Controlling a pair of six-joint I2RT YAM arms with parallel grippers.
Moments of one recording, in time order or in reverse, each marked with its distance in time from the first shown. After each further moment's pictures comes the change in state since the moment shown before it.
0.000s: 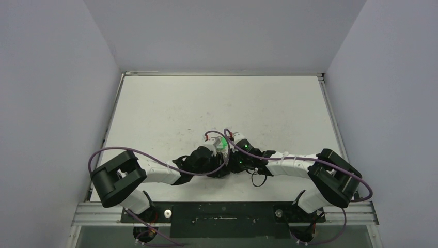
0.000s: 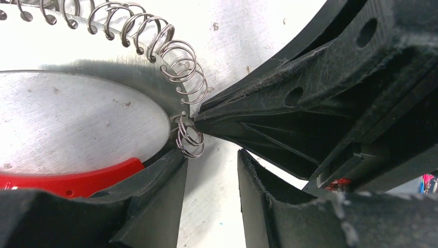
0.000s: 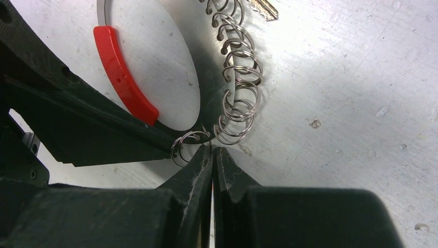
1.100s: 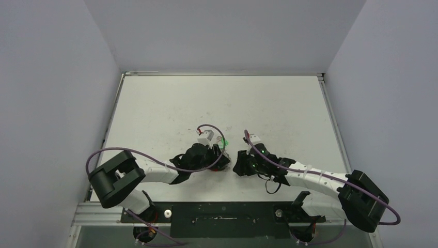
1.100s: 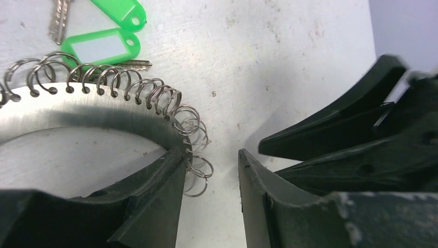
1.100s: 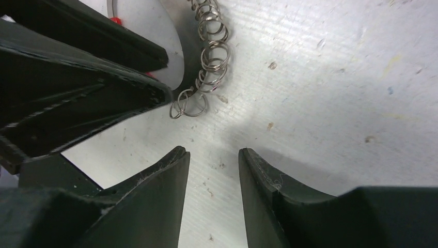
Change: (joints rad) left arm 0.045 0.019 -0.016 0.172 -0.088 -0.042; right arm -0.045 -0.321 -0.140 -0.093 0.016 0.070
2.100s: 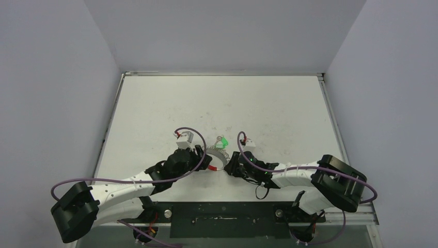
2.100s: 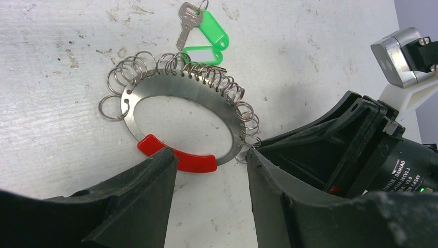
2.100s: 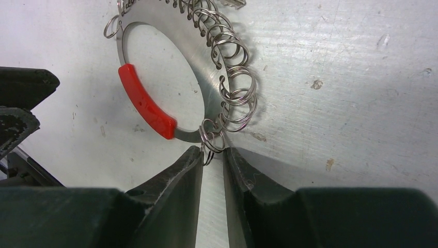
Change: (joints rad) left arm 0.011 -0.511 -0.125 -0.381 -0.257 0.060; right arm 0.150 0.249 -0.048 0.368 0.199 0.344
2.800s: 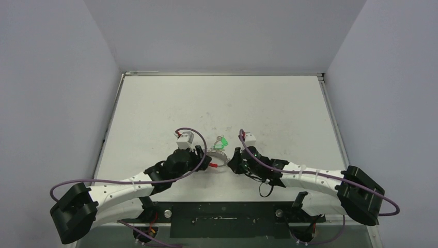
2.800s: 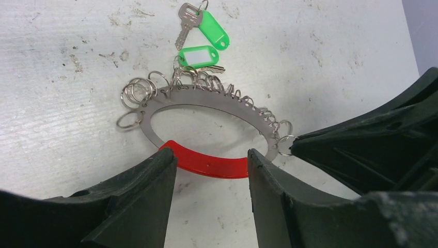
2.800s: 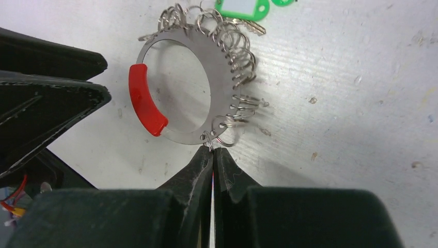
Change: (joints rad) left arm 0.000 -0.013 0.000 -0.011 0.000 0.036; right arm 0.000 -0.172 0.074 -0.219 0.004 -0.150
